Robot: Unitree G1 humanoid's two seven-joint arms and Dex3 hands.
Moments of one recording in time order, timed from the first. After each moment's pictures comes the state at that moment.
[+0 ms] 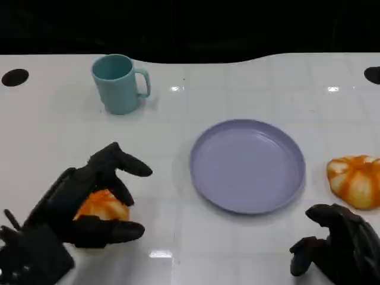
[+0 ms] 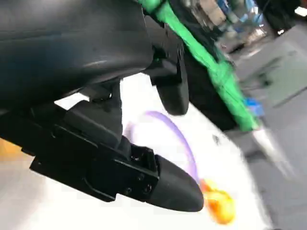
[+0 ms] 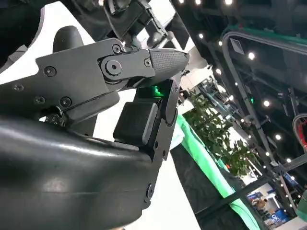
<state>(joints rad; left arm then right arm) -0.02 0.20 0.10 0.07 0.25 -0.48 -0.41 0.03 0.07 -0.24 0.32 0.63 0.05 0.83</state>
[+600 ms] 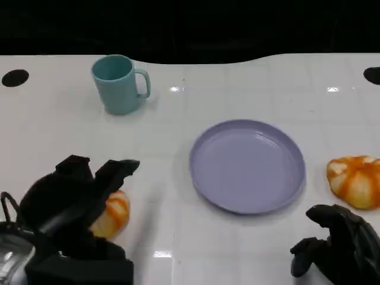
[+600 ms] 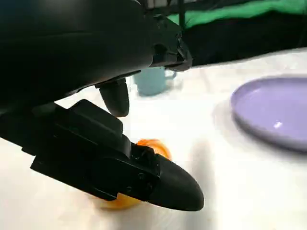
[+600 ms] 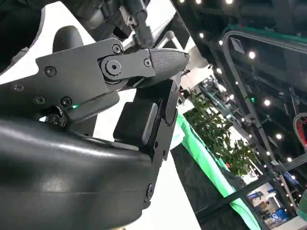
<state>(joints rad) 0.03 0.39 -0.10 -0.23 0.95 -0.13 -0.30 0.04 0.07 -0.24 0.31 0.63 0.05 0.83</state>
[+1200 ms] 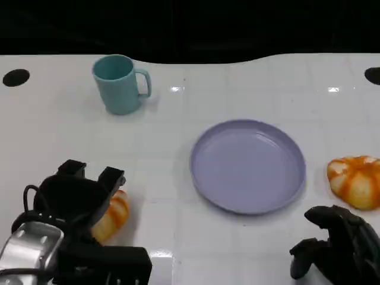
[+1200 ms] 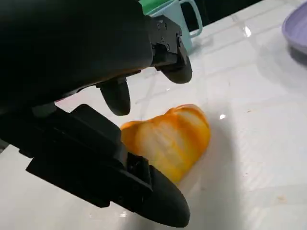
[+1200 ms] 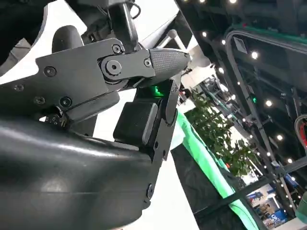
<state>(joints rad) -0.13 0.42 -0.30 0.02 1.14 0.05 -0.27 0.06 0.07 -0.23 0.28 0.63 0.04 0.81</state>
